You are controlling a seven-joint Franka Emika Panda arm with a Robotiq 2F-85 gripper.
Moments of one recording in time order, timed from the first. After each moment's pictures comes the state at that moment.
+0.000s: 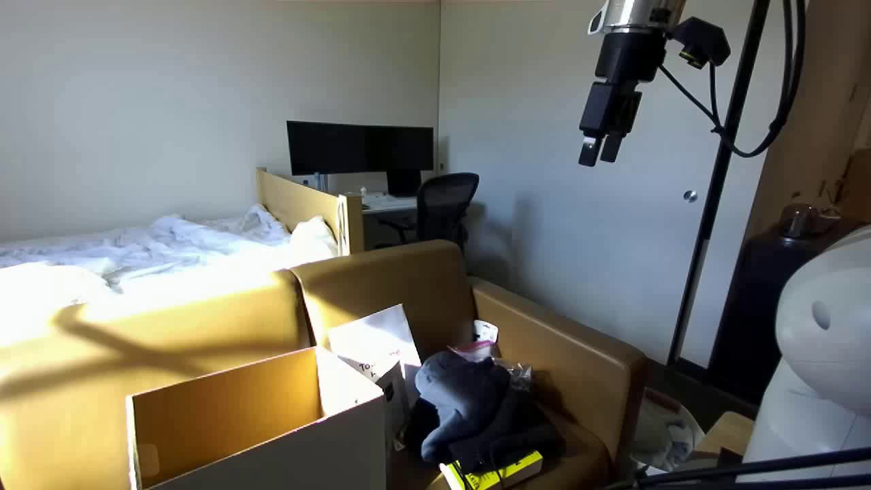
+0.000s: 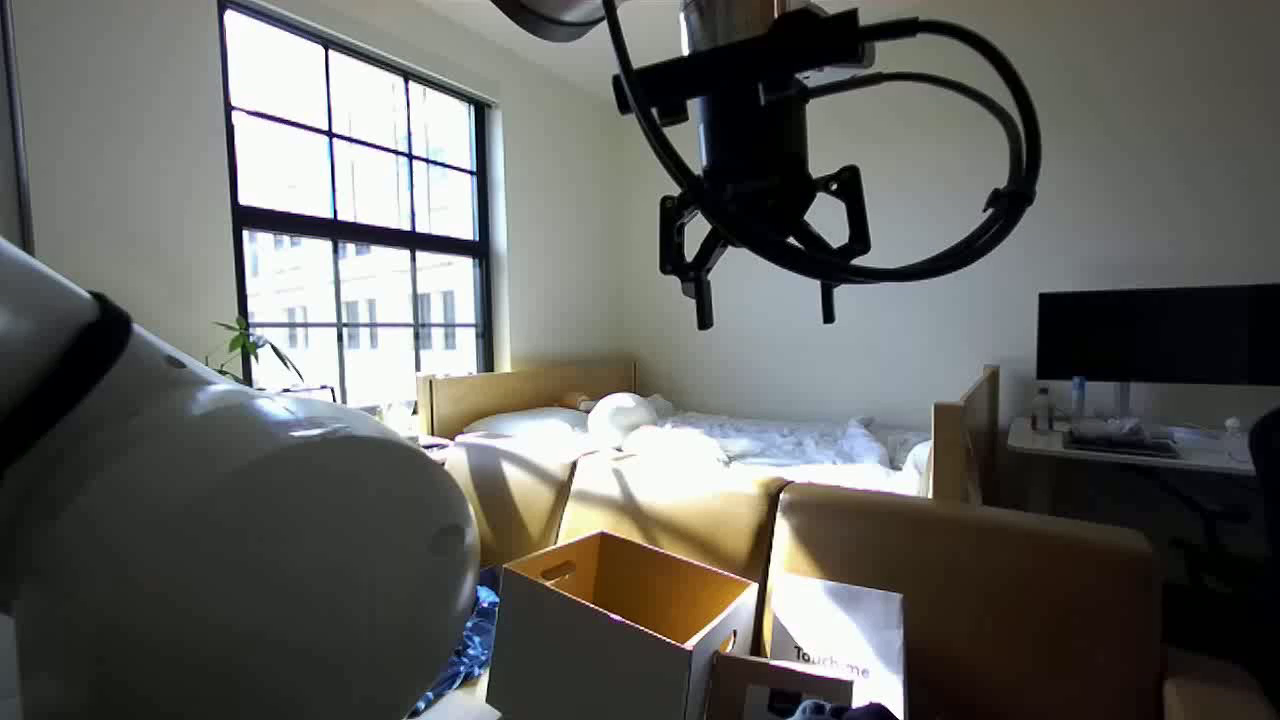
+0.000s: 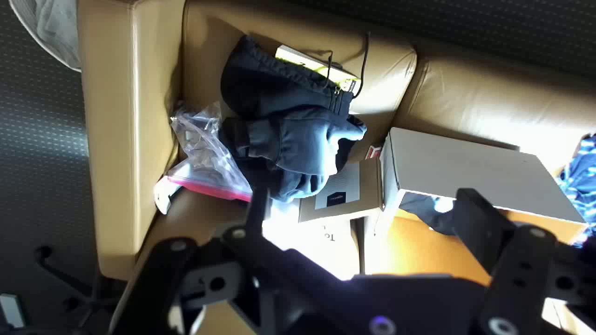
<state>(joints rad) -0.03 -0.91 -0.21 -2.50 -0.14 1.76 -0.36</state>
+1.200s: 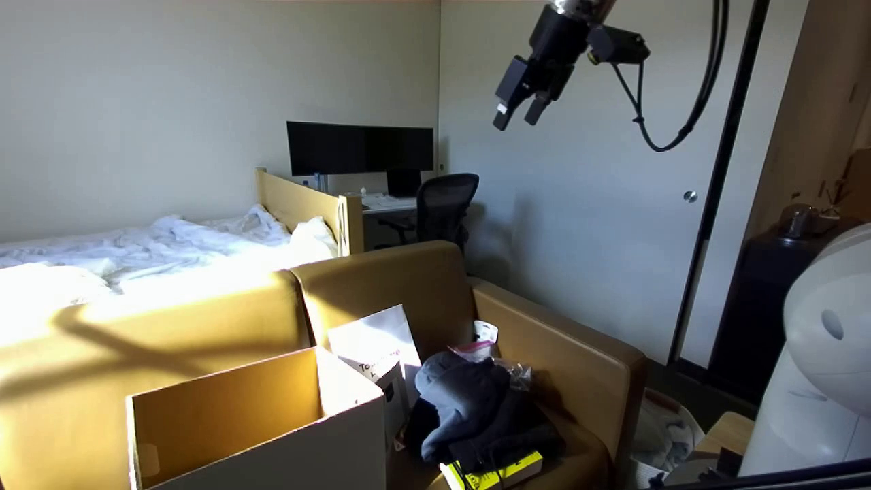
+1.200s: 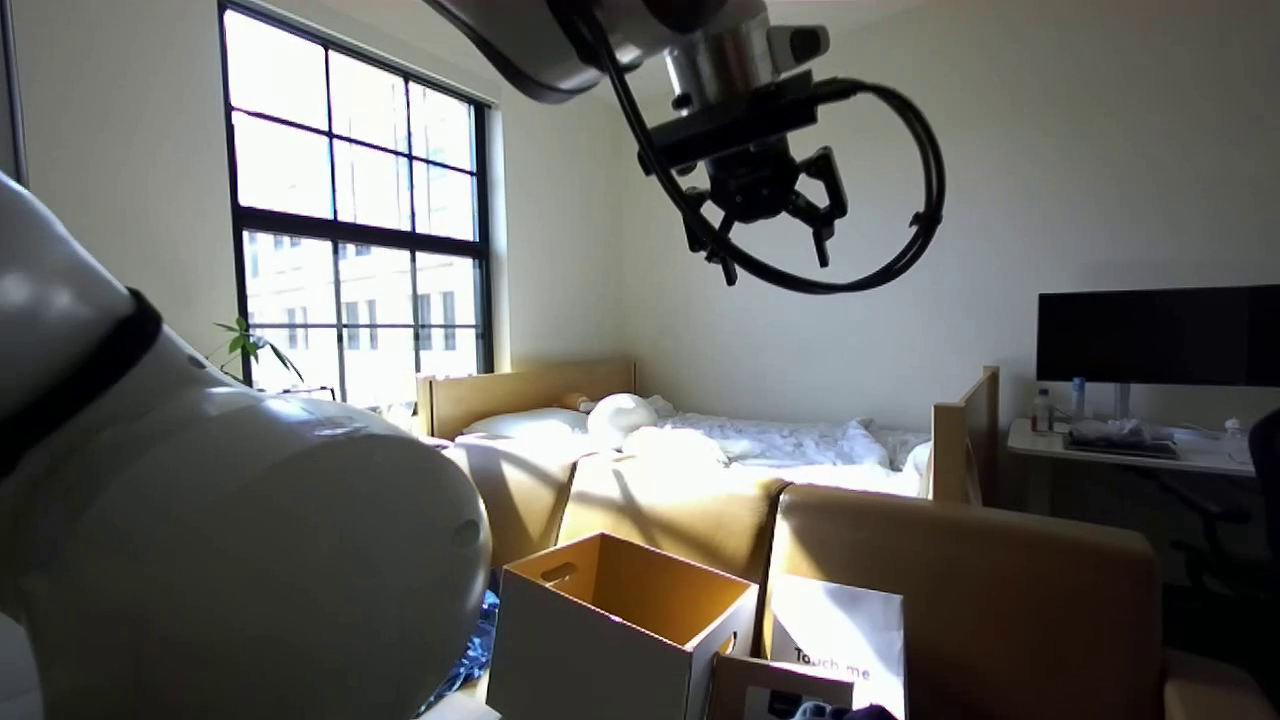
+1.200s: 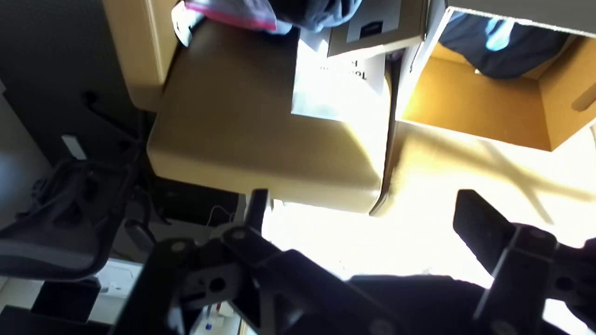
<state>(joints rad) 0.02 -0.79 -0.13 -2.49 -0.09 2.28 -0.24</state>
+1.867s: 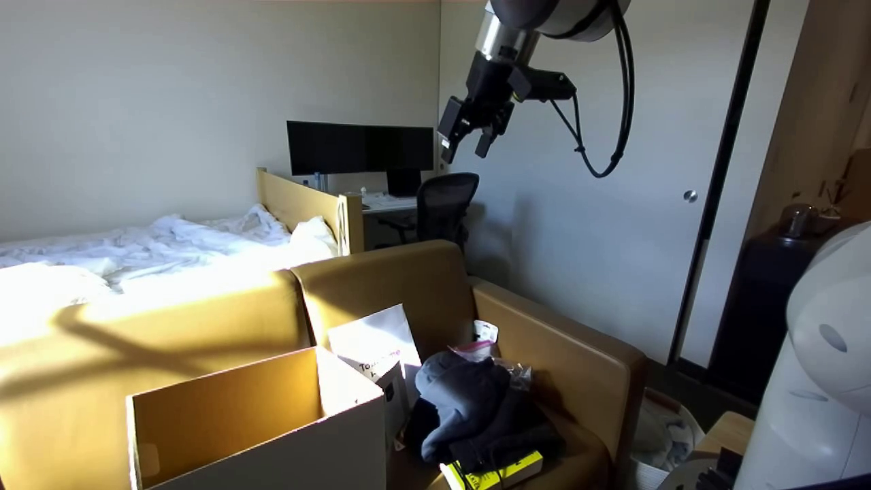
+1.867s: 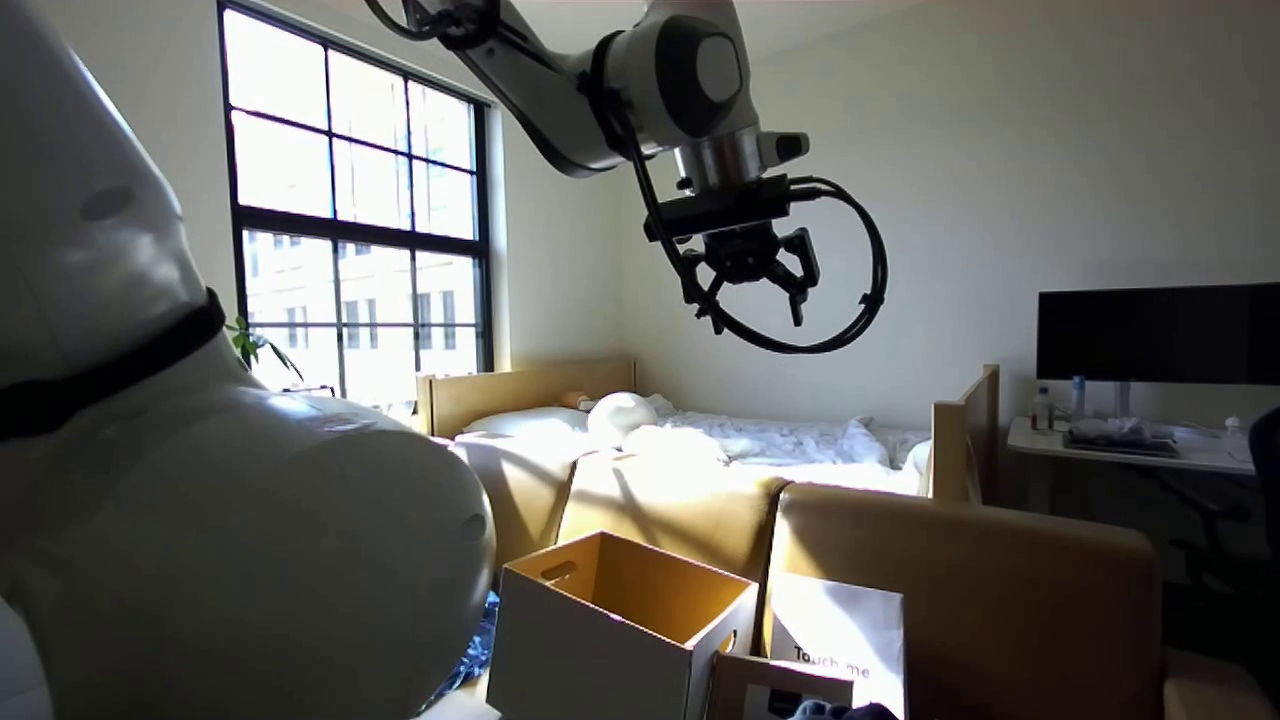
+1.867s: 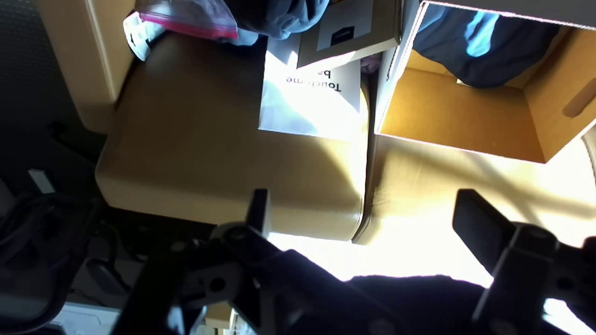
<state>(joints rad) 0.05 -0.53 -0.06 -2.40 -0.04 2.35 -0.15</state>
